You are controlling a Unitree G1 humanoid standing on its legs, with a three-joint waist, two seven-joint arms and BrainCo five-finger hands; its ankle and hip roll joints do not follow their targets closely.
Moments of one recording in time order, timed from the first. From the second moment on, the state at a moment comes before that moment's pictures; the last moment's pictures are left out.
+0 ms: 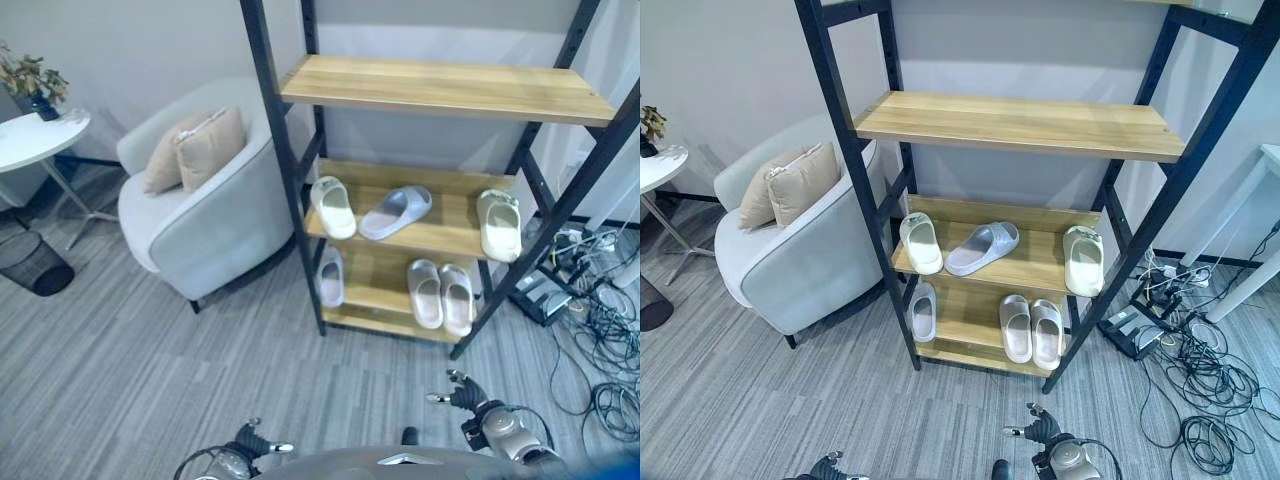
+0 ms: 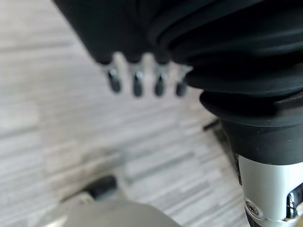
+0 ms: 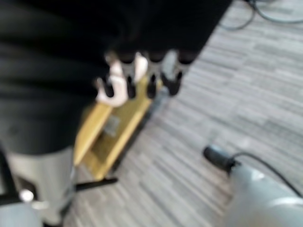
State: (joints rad) left arm -0.02 0.21 -0.32 1.32 0.14 -0.10 0.16; right arm -0.06 -0.28 0.36 1.07 0.05 -0.08 -0.04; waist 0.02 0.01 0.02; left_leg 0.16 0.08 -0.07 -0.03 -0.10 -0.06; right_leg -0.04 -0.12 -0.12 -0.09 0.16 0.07
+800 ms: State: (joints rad) left arm 0.04 0.21 -0.28 1.26 0.19 -0.14 0.15; right arm -0.12 -0.65 0.42 0.04 -0.35 -0.26 -0.02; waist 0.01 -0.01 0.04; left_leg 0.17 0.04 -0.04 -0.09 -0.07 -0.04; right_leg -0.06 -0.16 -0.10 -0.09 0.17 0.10
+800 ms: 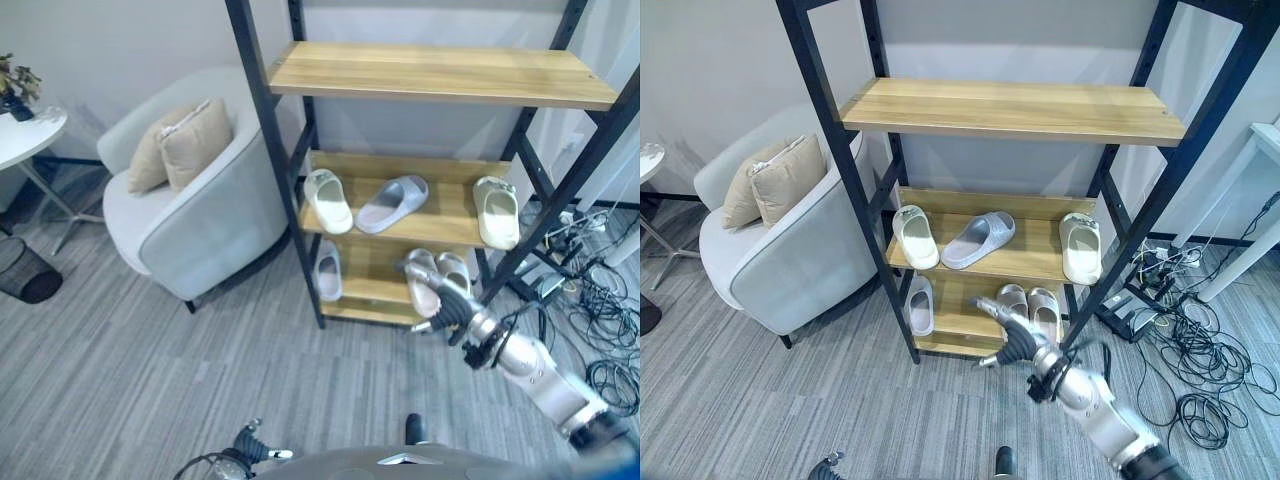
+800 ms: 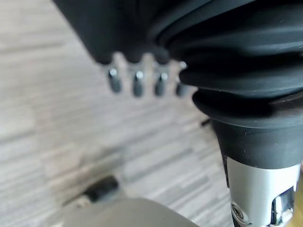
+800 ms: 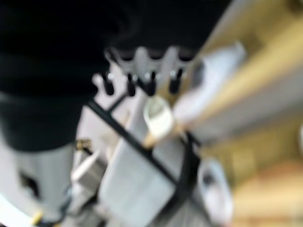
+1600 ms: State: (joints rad) left arm -0.19 0.27 -0.48 1.26 0.21 -0.18 0.24; right arm -1.05 -0.64 0.50 0.98 -0.25 -0.10 -0.39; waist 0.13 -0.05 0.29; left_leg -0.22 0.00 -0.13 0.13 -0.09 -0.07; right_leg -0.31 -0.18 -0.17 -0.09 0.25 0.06
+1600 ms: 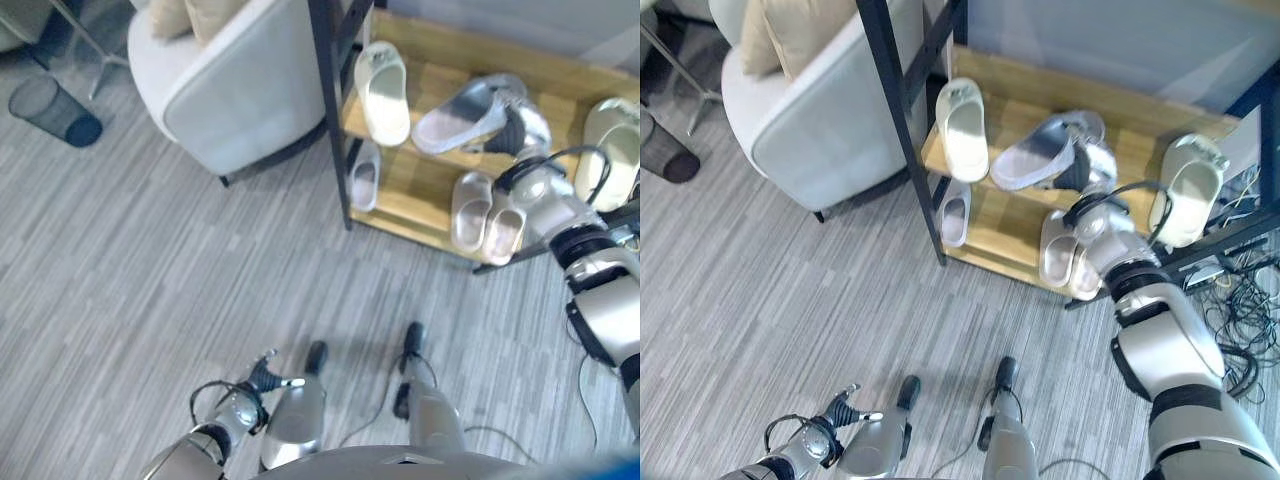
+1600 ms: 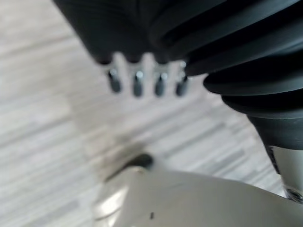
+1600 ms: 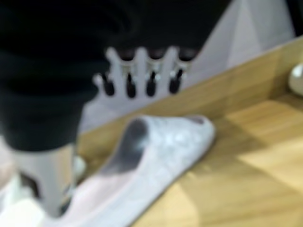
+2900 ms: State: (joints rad) left arm -0.20 0.24 -0.55 1.24 0.10 -0.22 0.29; right arm -1.16 -0.69 0.46 1.36 0.11 -0.11 -0.45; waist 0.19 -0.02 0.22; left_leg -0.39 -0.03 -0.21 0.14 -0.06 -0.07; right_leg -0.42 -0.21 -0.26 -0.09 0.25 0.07
